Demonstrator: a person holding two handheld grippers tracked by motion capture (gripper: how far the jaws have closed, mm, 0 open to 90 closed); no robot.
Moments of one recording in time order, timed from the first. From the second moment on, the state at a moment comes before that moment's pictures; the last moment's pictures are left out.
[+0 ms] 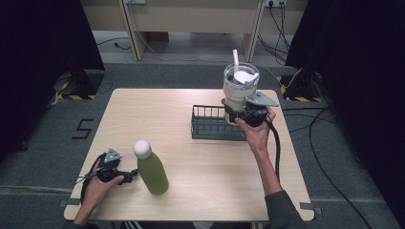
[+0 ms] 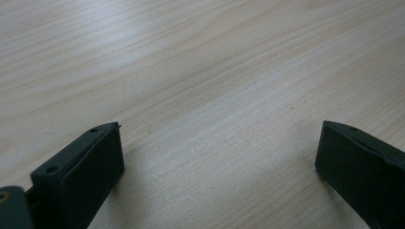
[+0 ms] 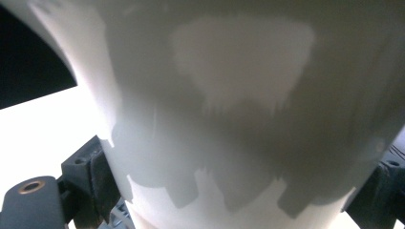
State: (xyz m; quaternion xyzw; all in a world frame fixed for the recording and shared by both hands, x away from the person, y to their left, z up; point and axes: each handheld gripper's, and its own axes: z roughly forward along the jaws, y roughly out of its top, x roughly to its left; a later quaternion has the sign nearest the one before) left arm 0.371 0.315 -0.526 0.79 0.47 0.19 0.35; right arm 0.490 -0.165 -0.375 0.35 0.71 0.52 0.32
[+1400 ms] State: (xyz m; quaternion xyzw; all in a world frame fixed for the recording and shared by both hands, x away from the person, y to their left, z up) left arm 0.371 0.315 -0.526 0.79 0.47 0.19 0.35; right arm 0.522 -0.174 -0.413 0.39 0.70 0.51 0.32
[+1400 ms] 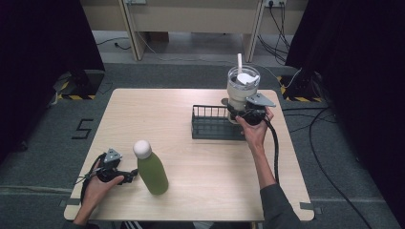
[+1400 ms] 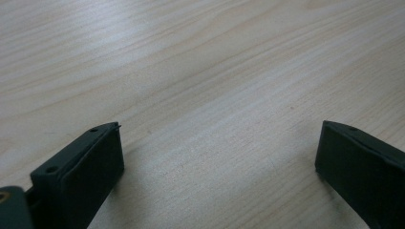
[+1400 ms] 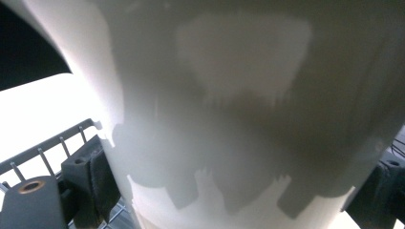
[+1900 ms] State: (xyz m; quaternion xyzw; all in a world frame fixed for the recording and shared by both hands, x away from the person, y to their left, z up) left arm 0.371 0.315 -0.526 0.79 0.47 0.19 0.35; right arm 0.524 -0.175 -0.433 0.40 0.69 0.51 0.31
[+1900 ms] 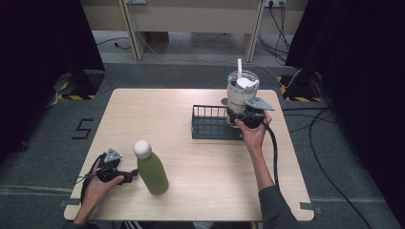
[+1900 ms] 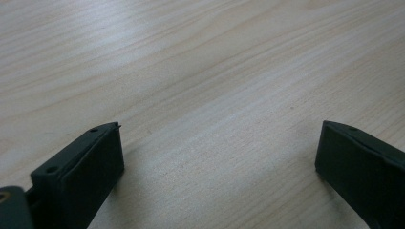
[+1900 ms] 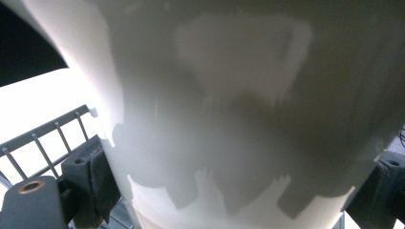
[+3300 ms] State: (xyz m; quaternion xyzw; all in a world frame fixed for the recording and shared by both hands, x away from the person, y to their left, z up) left arm 0.371 0.315 -0.526 0.79 0.47 0.19 0.35; right arm 0.513 -0.176 -0.459 0.41 0.68 0.52 0.32
